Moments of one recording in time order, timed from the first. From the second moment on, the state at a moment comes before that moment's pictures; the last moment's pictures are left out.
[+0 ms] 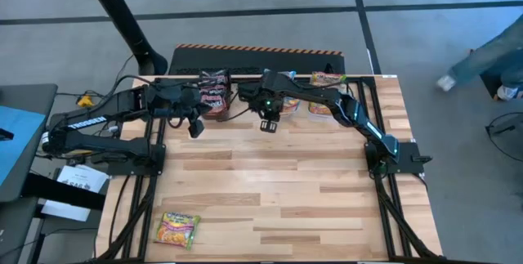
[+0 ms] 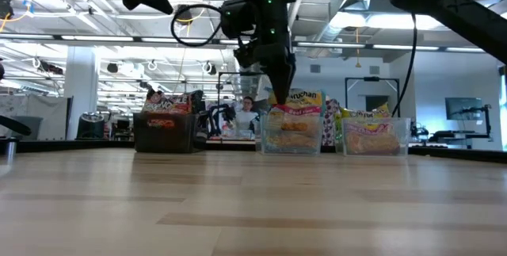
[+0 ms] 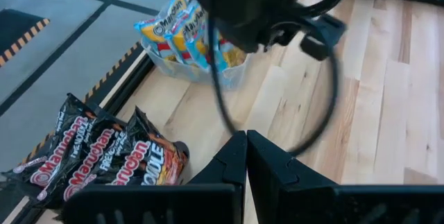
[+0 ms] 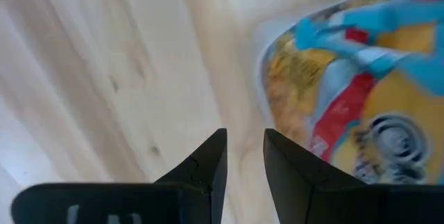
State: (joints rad) left arm 0.26 0.93 1.06 -0.69 -0.19 -0.07; right arm -0.28 2.37 2.36 -1.57 0.11 -0.02
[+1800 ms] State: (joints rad) left arm 0.22 0.93 1.11 -1.35 0.41 -0.40; right arm 0.17 2.16 2.36 -1.54 0.14 0.28
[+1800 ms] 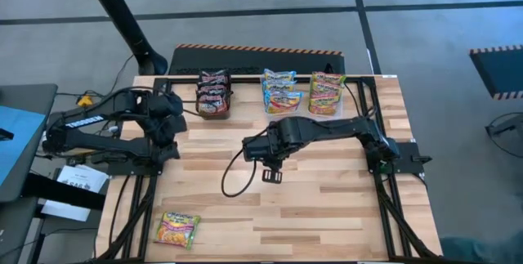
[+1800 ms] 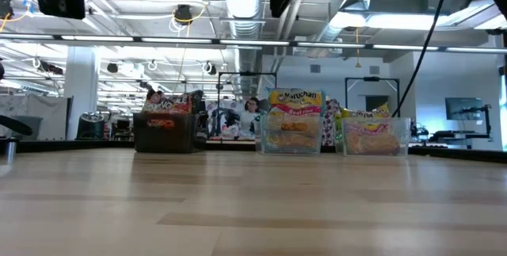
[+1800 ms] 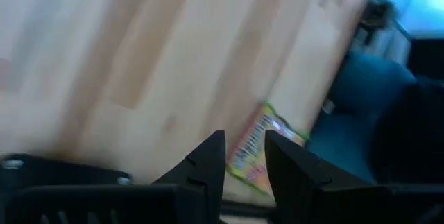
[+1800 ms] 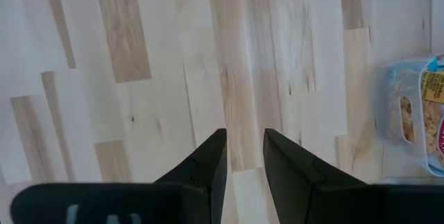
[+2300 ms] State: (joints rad) left arm -0.02 0.93 1.11 -1.36 0.49 -0.64; right arm 0.20 2.16 2.36 -1.54 0.17 0.35
